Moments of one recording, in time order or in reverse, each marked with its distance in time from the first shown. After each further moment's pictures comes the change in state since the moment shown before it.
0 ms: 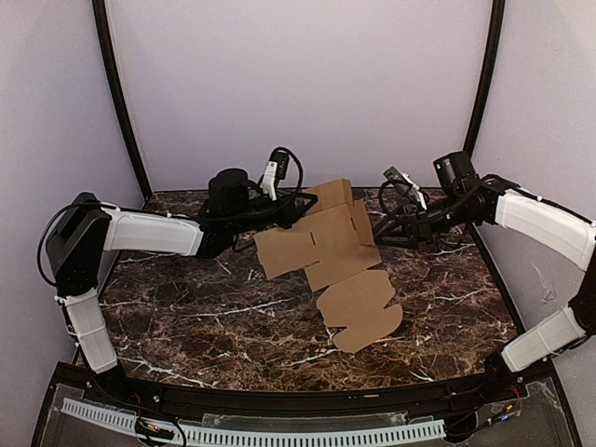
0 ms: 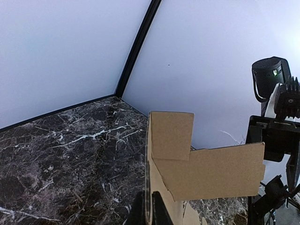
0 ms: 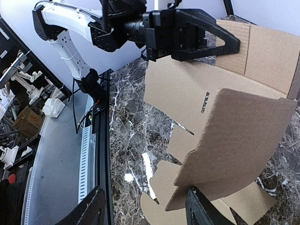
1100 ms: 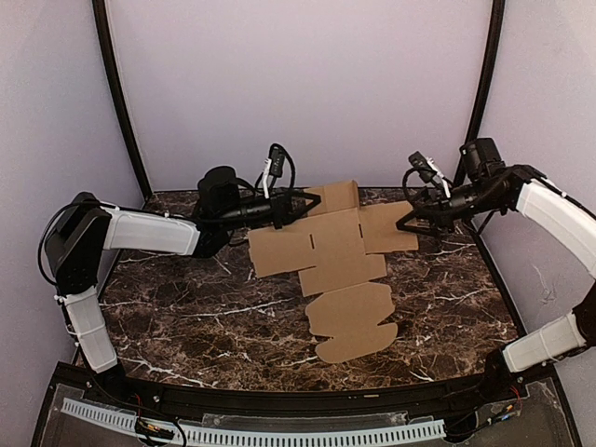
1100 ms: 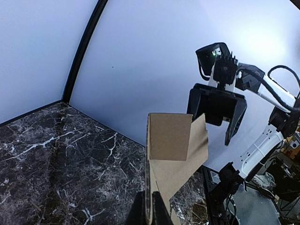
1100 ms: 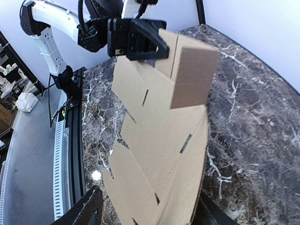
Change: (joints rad) left arm 0.038 0.001 -0.025 0.160 0.307 -0.109; right arm -0.118 -0.052 0.094 -0.192 0.079 -0.195
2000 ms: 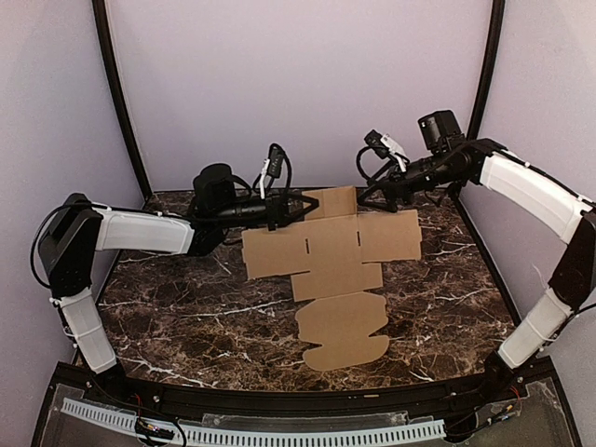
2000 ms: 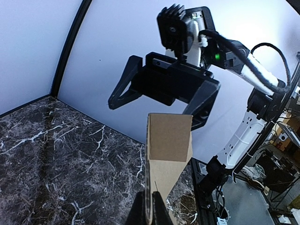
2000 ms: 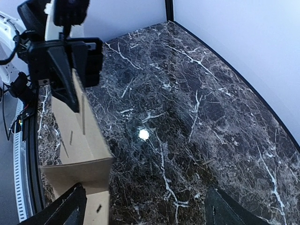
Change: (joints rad) left arm 0.006 -0.036 -0.016 -0.045 0.094 -0.003; right arm 0.161 0.250 0.303 0.107 0.298 0.109
